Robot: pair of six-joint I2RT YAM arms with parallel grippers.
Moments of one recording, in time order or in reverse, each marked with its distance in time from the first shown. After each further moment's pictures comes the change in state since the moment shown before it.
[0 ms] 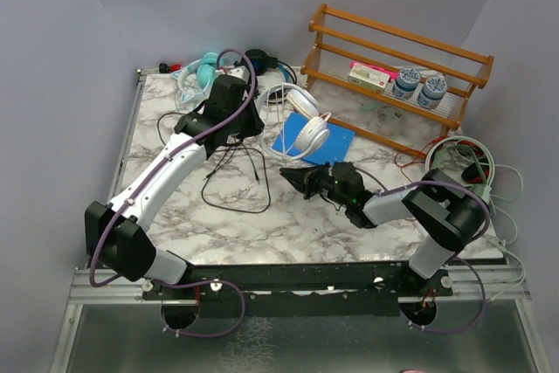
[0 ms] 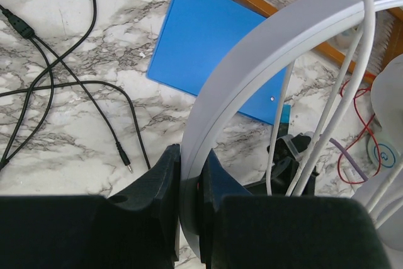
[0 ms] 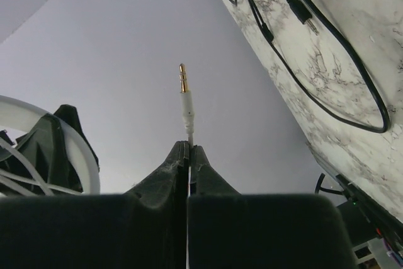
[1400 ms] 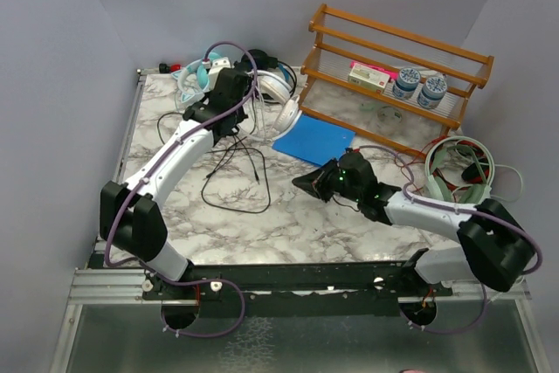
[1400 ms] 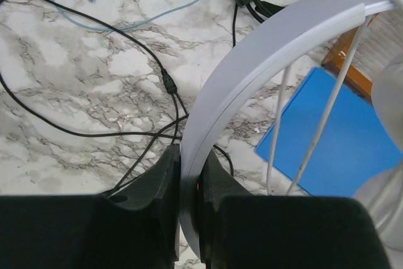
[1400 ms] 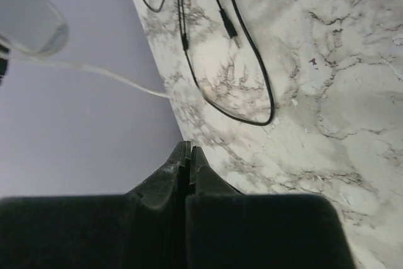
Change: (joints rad) left arm 0.043 0.132 0.066 0.007 -0.475 0.062; right arm -0.036 -0.407 0.057 -0.668 0.003 -0.560
